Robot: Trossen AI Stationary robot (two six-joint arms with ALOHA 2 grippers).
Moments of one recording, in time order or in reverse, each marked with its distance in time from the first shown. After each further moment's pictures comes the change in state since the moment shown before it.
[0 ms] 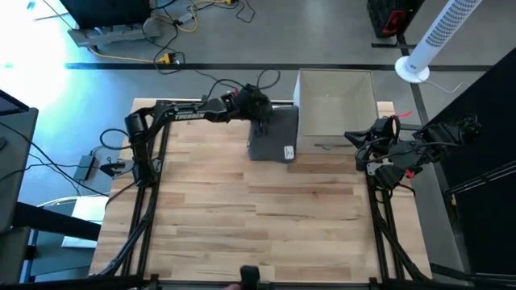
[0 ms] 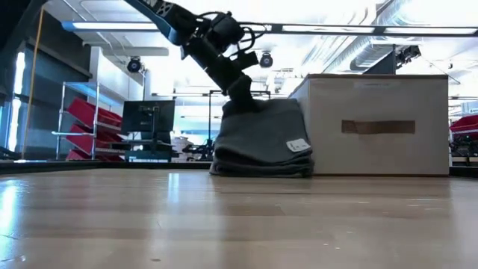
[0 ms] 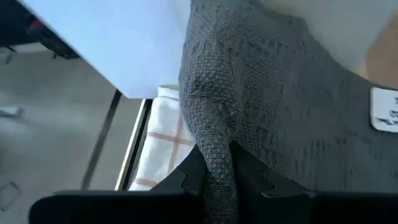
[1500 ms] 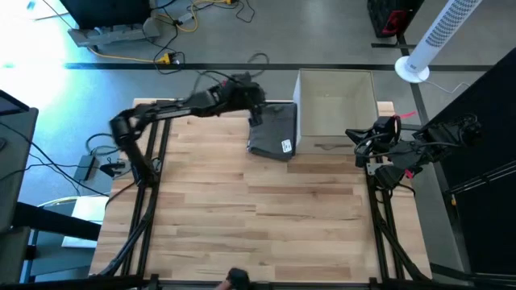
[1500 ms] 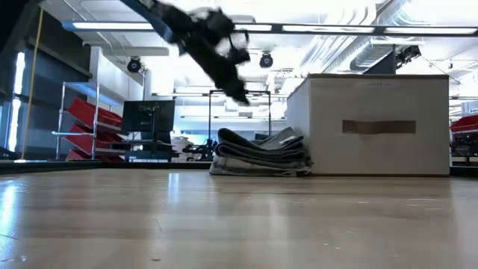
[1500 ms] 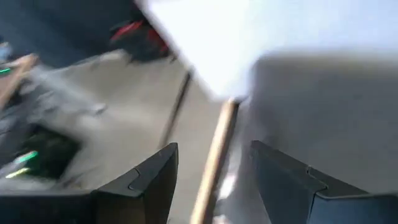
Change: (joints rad) left arm 0.001 -0.195 0.002 -0.047 -0.036 0.038; right arm 0.000 0.001 0.000 -0.005 0.045 0.105
